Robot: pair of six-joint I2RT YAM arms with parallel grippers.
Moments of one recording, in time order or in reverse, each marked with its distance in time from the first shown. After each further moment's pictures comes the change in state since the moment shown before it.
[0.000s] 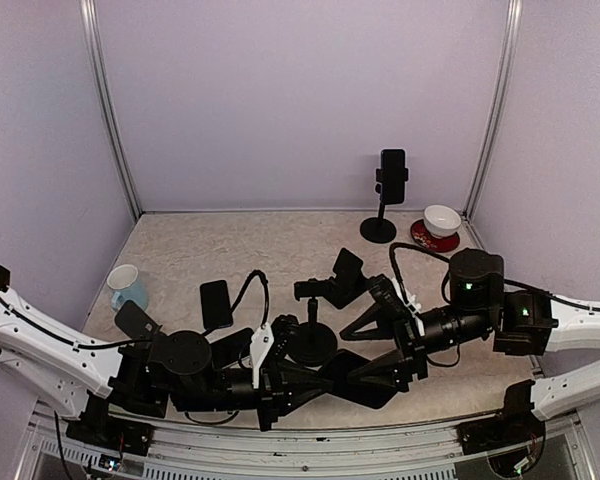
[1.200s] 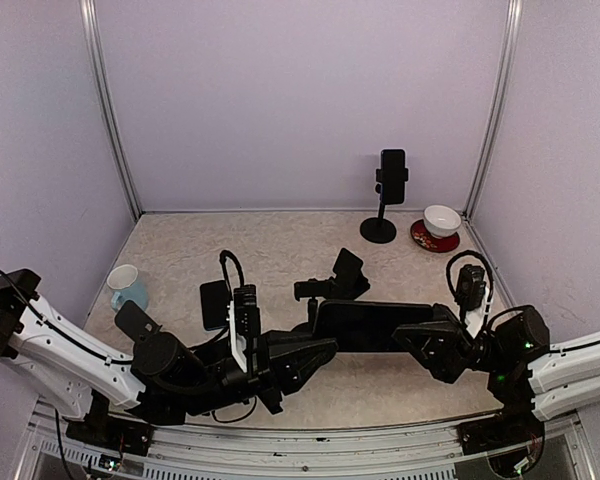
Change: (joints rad) left arm 0.003 0.158 -0.038 0.680 -0.072 0.061; right arm -0.005 -0.022 -0.515 1.304 0.106 0.466
